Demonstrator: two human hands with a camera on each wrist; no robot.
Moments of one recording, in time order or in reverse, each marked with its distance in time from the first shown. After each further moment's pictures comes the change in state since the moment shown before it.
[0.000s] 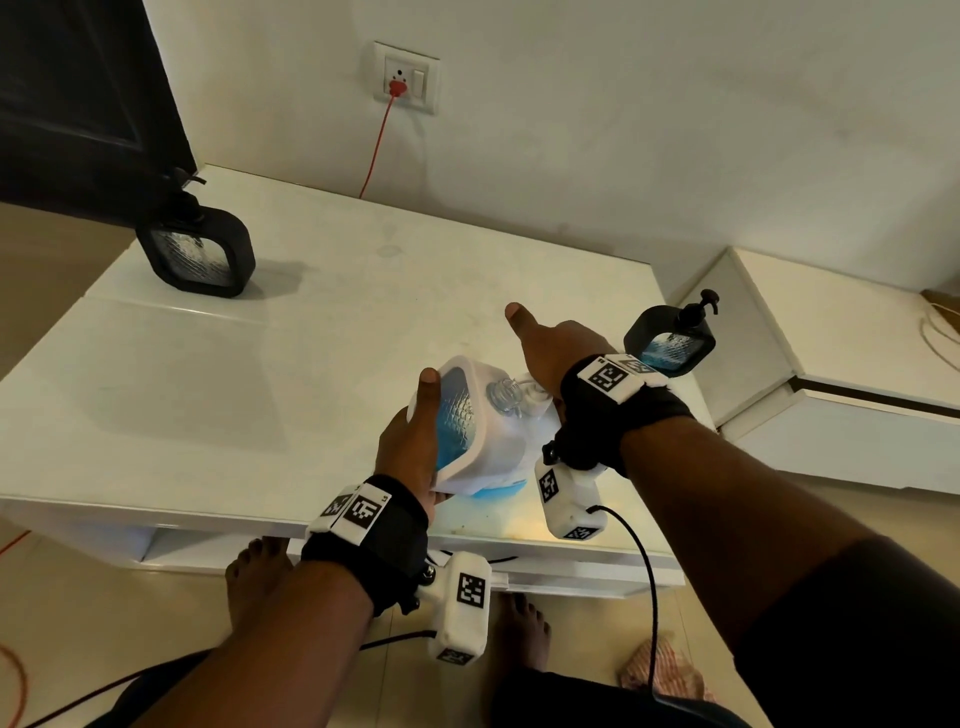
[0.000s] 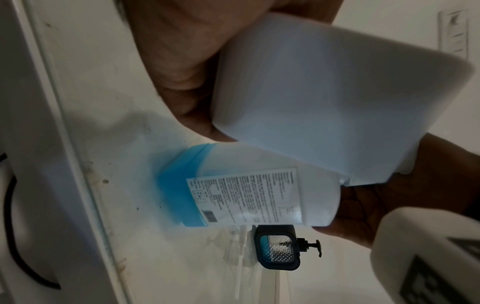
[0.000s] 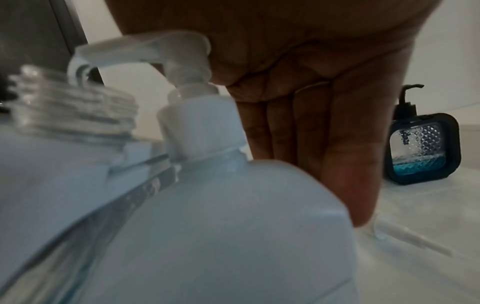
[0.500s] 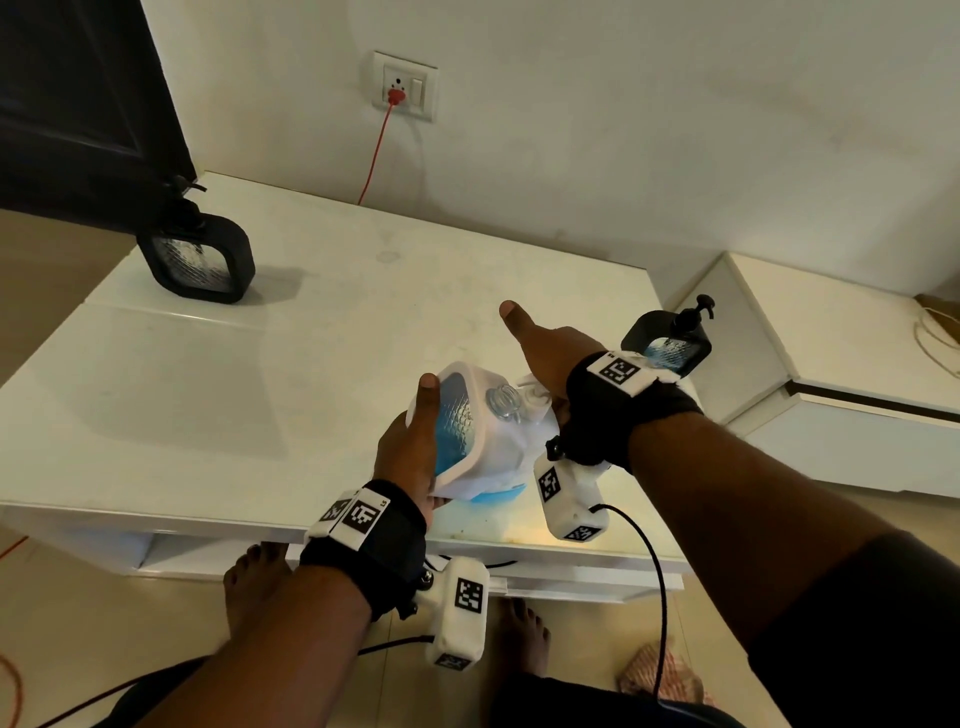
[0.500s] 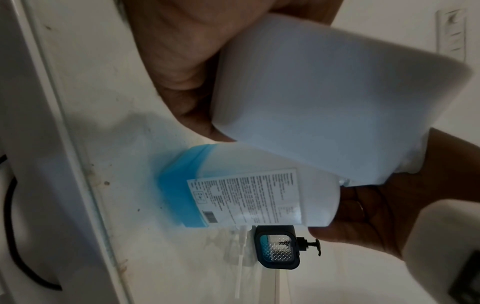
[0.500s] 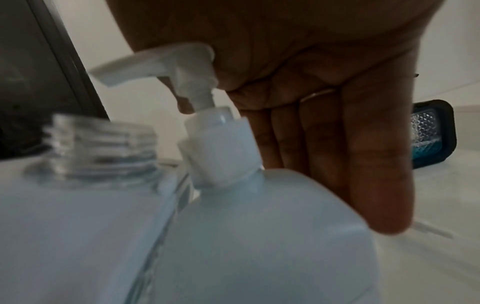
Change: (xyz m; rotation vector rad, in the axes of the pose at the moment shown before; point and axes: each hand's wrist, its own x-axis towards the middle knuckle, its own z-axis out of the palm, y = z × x) left_hand -0.004 0.005 0.001 0.006 0.008 0.012; right_hand -0.005 -0.005 -0.005 0.039 -0.076 0.009
